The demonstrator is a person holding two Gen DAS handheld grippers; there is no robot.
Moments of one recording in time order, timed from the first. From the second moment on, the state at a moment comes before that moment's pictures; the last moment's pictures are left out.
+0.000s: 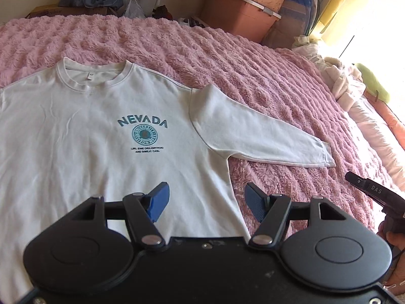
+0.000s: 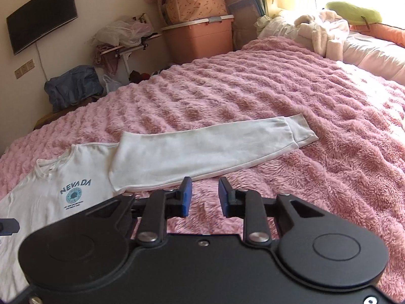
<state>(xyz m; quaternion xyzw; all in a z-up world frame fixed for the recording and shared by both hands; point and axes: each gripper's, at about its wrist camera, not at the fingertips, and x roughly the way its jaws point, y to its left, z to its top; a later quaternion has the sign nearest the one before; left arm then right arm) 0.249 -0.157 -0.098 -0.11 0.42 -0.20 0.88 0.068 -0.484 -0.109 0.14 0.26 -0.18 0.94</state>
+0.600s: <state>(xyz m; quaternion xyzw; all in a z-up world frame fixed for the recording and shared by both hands) 0.360 -0.250 -0.186 -0.10 0.47 -0.22 0.85 0.141 -0.711 -0.217 0.37 0.20 -0.31 0.85</state>
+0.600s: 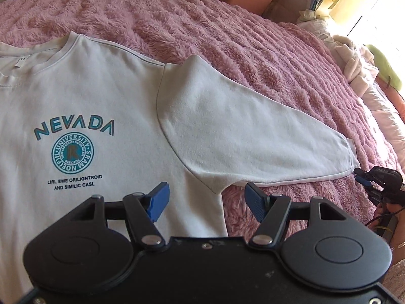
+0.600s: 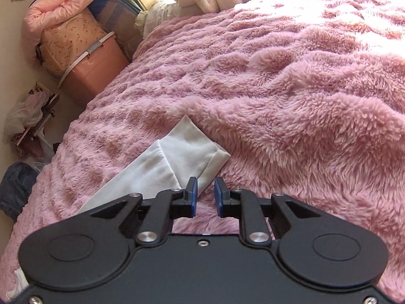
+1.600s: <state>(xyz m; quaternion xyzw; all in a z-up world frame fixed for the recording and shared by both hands) 0.379 -0.284 -0.221 -0.07 0.49 -0.24 0.83 0.129 -0.708 -0.148 0.43 0.06 -0.25 0.86</state>
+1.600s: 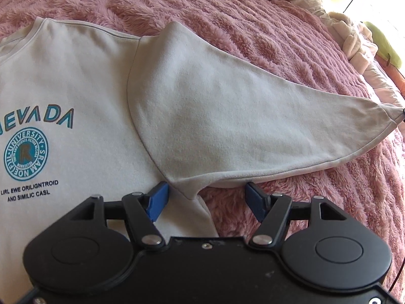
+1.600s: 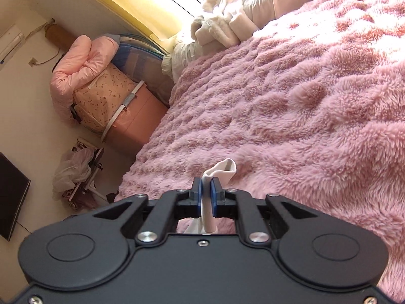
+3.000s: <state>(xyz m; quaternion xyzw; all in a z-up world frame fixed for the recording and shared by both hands) 0.178 0.189 -0.143 -0.27 0.39 0.04 0.88 0.299 -0.083 -0.211 0.31 0.35 0.27 0.84</state>
